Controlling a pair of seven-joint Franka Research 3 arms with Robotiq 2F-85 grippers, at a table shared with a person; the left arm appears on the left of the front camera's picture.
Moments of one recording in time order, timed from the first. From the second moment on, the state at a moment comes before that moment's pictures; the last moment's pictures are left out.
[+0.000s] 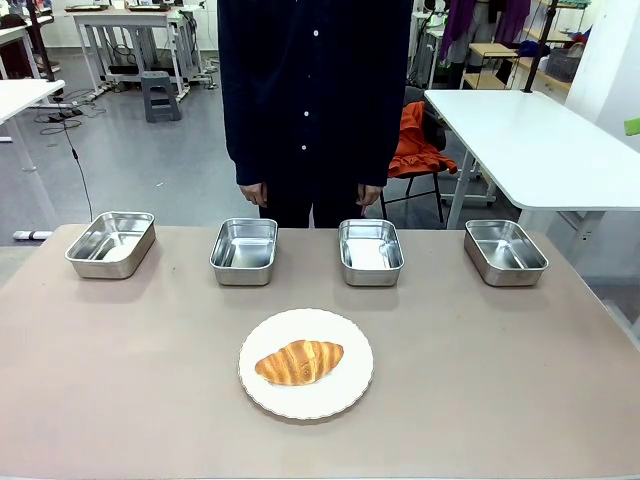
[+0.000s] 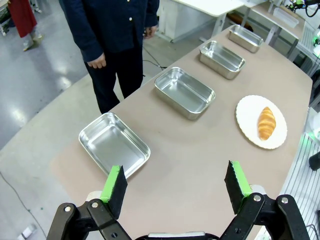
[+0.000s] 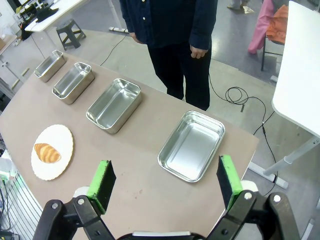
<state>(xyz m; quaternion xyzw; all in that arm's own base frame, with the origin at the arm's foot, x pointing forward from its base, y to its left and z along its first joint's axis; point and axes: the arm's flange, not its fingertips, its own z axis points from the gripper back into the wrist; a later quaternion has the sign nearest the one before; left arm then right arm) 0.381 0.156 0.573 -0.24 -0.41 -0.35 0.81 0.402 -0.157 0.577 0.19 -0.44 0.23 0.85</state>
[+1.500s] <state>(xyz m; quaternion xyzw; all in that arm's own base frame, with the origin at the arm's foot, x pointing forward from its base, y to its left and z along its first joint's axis) 0.381 0.156 0.573 -0.24 -0.41 -0.35 0.81 0.402 -0.157 0.577 0.19 -0.44 0.23 0.85</state>
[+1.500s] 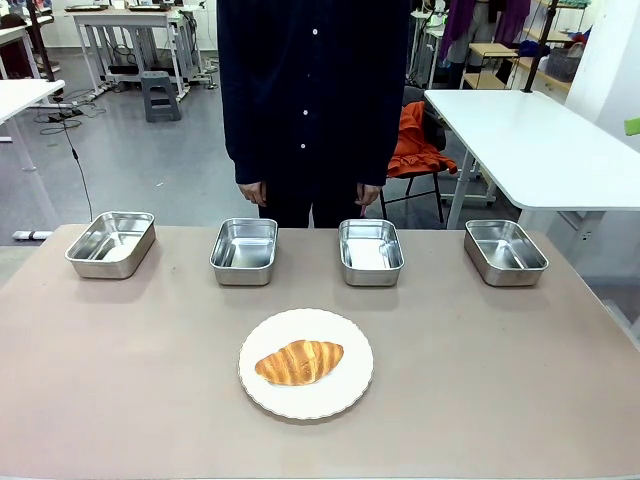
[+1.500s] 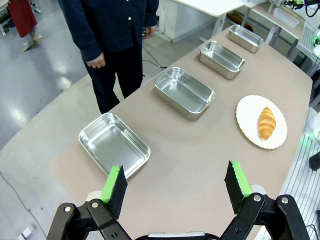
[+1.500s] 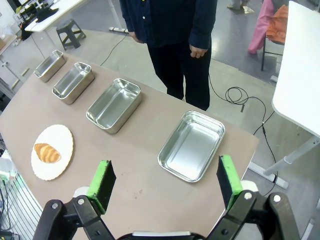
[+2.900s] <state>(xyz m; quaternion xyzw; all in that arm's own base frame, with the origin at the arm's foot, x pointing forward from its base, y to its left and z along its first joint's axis) 0.381 0.156 0.573 -0.24 -0.41 -0.35 0.81 0.402 -0.157 0.577 0.19 -0.44 0.23 0.85</state>
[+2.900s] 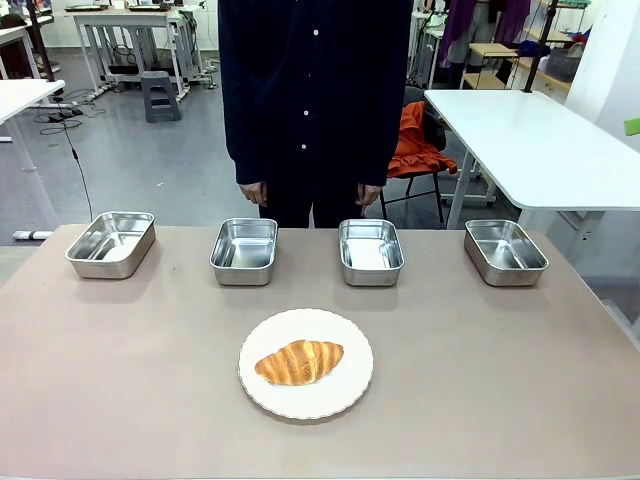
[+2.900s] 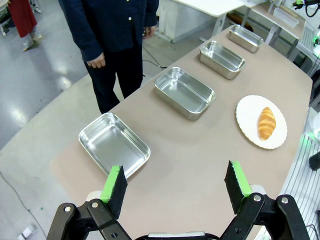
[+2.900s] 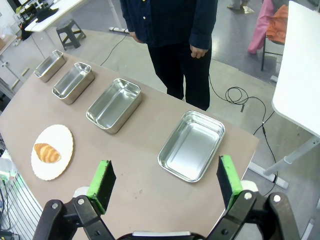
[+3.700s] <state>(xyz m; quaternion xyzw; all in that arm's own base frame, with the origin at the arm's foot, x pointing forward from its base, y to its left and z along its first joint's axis) 0.381 0.156 0.573 -0.24 -0.41 -0.35 0.81 0.402 -0.157 0.577 0.19 -0.44 0.23 0.85</state>
